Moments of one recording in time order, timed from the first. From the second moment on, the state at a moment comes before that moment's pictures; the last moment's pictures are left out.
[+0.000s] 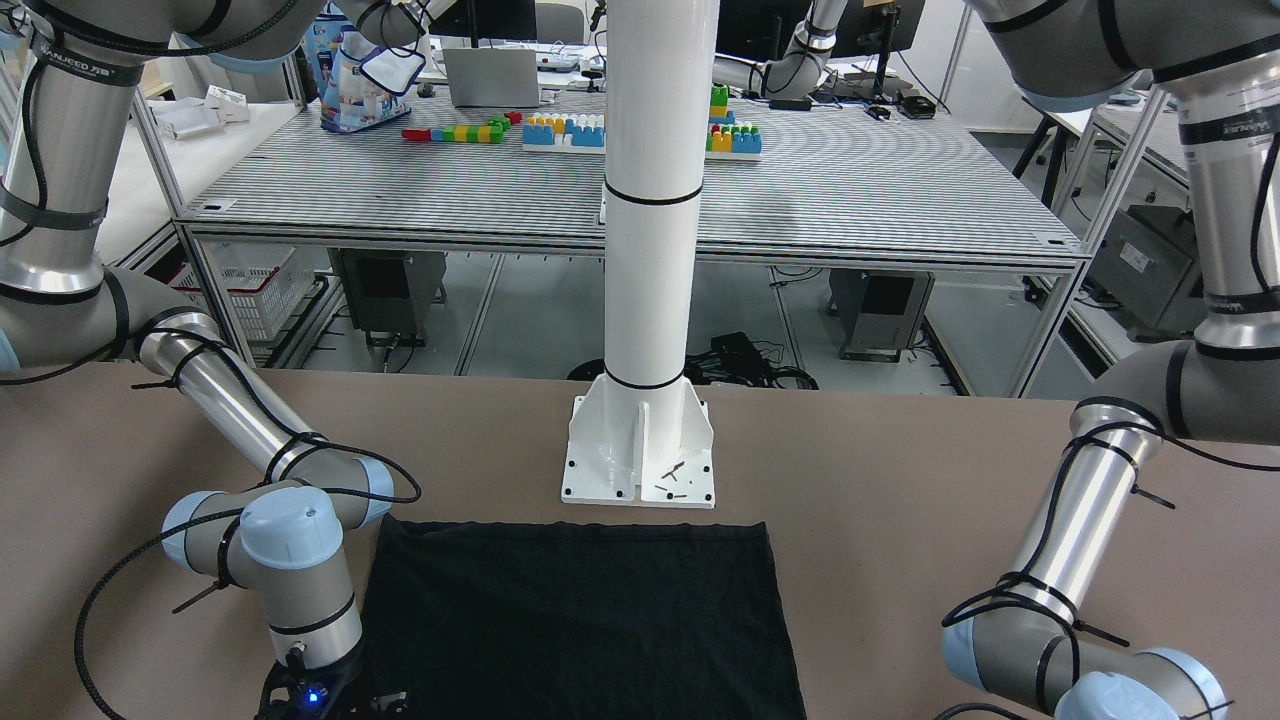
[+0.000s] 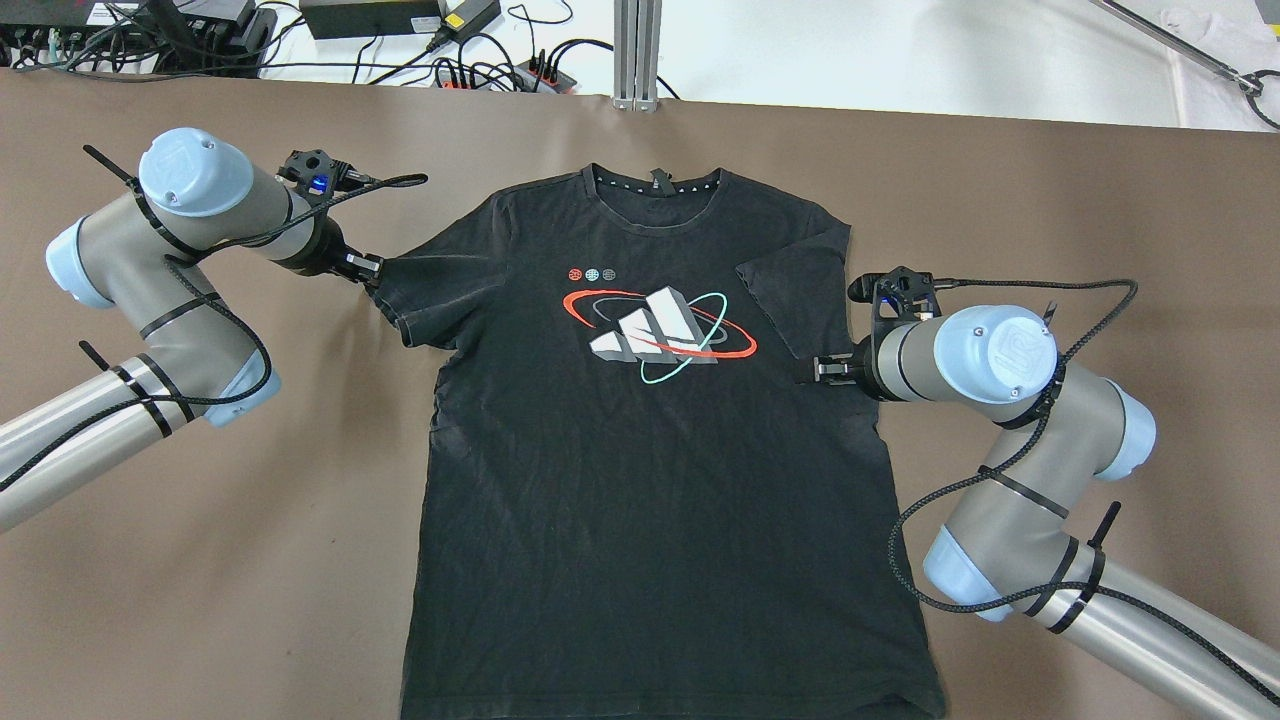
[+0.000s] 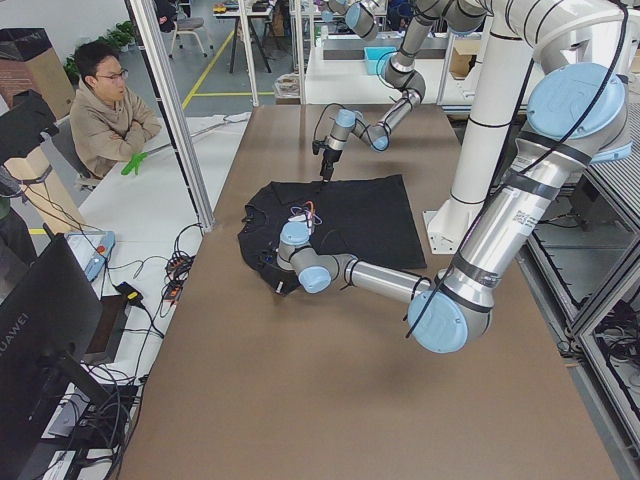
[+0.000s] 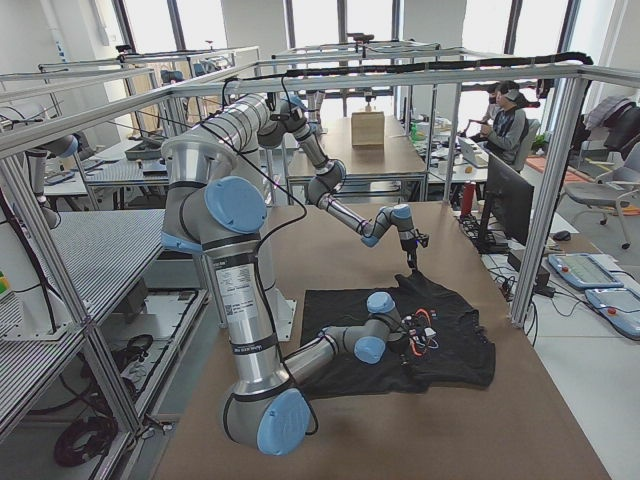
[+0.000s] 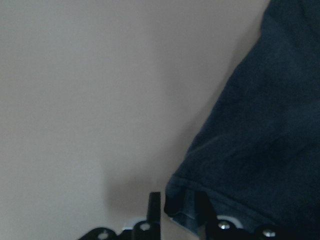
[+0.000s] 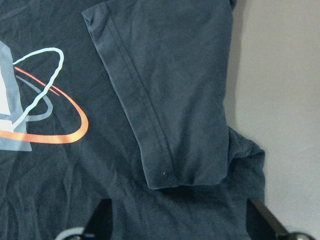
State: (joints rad) left arm -0.91 -2.14 -1.23 -2.22 -2.02 -0.75; right arm 0.71 -1.21 1.63 -1.04 1.76 1.04
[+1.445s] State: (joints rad) left arm -0.91 -2.30 -1.40 -2.06 -2.14 -0.94; right arm 0.71 -1.21 1.62 -1.04 1.76 1.04
